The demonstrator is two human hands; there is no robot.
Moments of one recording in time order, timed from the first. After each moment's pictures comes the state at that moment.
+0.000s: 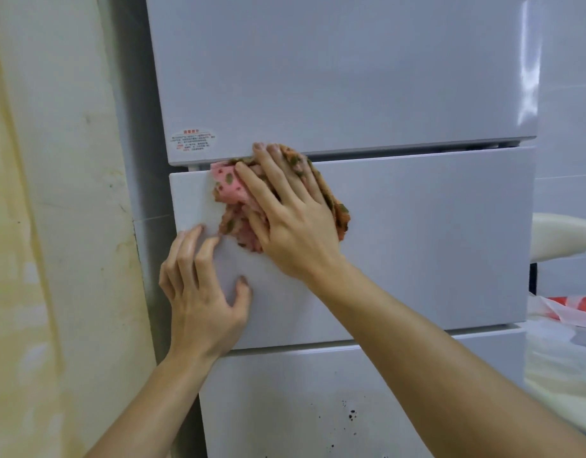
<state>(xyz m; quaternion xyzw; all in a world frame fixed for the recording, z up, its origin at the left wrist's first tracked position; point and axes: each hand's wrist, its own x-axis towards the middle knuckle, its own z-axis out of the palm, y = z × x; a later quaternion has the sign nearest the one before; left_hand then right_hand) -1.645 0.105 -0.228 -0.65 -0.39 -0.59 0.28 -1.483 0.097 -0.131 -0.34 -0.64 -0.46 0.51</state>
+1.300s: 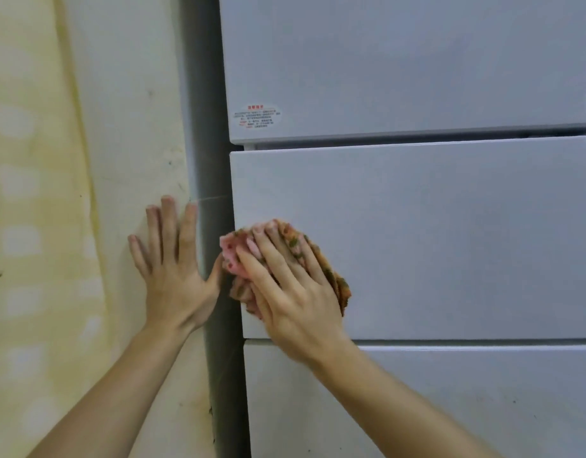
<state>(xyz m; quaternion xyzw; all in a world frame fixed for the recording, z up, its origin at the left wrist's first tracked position) -1.759 0.148 -0.230 -0.65 -0.49 -0.52 0.27 -1.554 0.106 -0.246 -0.34 -0.73 -0.41 0.43</state>
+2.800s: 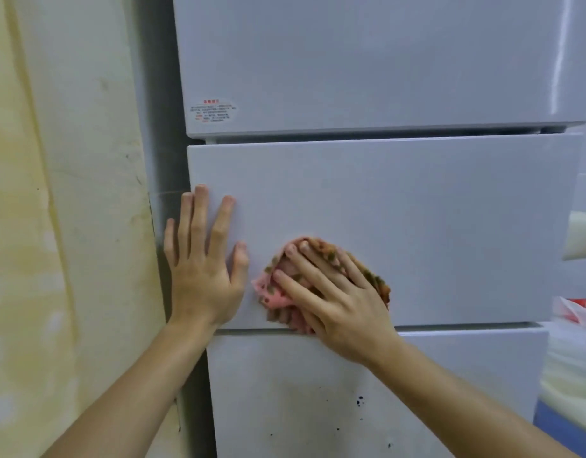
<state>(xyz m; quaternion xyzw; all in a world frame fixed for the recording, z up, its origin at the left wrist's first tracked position) -1.663 0.121 -0.225 -0.65 -0.41 -0.55 0.33 -1.430 0.084 -0.262 -0.31 -0.73 -0.48 0.36</state>
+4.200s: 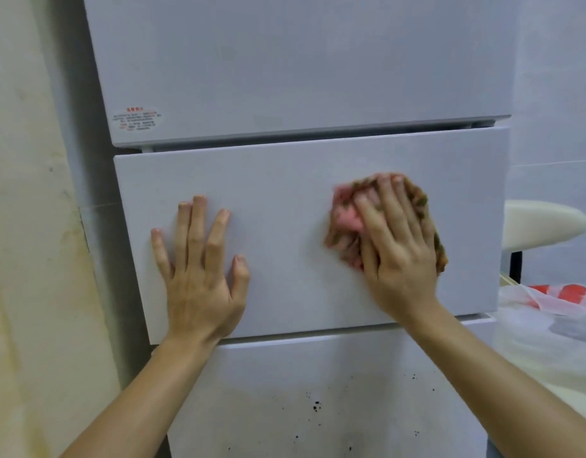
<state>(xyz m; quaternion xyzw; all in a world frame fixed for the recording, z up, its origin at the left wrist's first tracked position) -1.590 0.111 -0.229 -0.66 -0.37 -0.55 0.35 -1.311 0.079 -0.224 -0.39 -0.57 -0.49 0.53</state>
